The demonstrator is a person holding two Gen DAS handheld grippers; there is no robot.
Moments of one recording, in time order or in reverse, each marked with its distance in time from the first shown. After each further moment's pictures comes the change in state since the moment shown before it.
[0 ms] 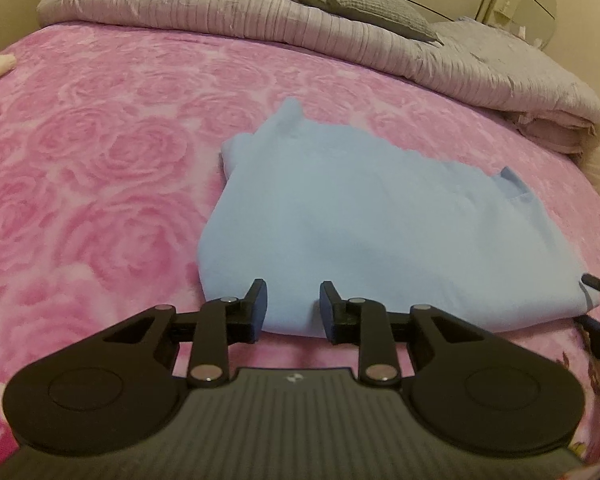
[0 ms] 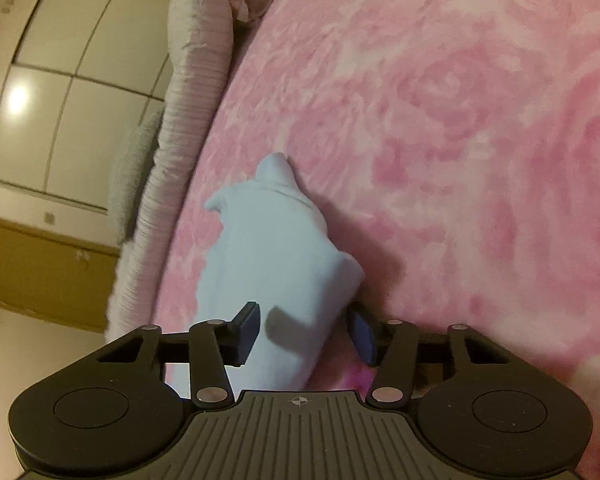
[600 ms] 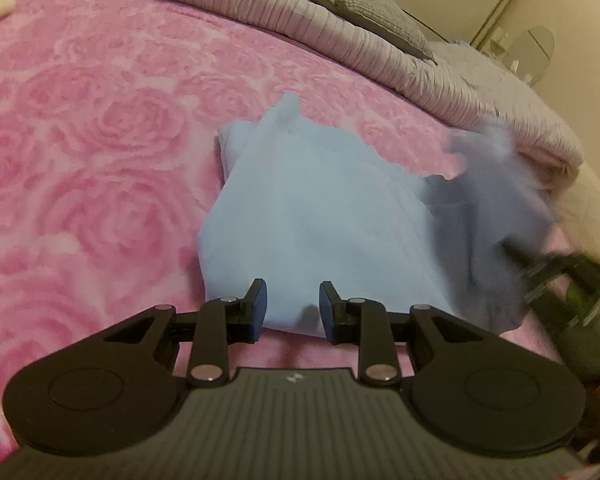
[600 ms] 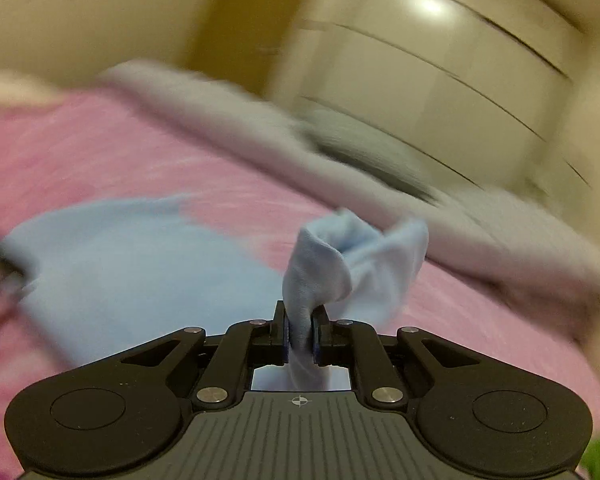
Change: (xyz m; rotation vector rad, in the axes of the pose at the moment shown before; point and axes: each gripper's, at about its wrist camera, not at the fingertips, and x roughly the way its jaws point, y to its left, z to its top) left arm -0.004 0.032 0.001 -0.166 0.024 -0.148; right arm 0.045 0.151 -0.241 -1.782 -0.128 -0.096
